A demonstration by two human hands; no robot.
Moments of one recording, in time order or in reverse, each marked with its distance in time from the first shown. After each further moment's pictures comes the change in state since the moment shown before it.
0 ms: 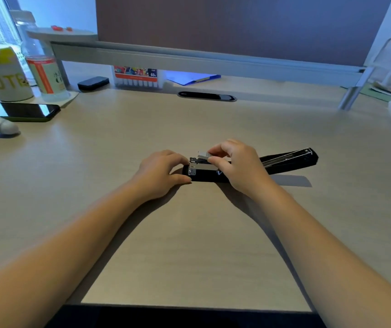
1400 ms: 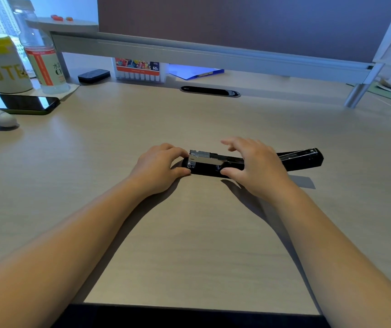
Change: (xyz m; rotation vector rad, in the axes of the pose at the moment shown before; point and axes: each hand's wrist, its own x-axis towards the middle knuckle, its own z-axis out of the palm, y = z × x) left_hand 0.006 -0.007 0.002 0.039 0.031 -0.038; right_hand -0.011 0.009 -0.013 -0.270 -0.070 0.015
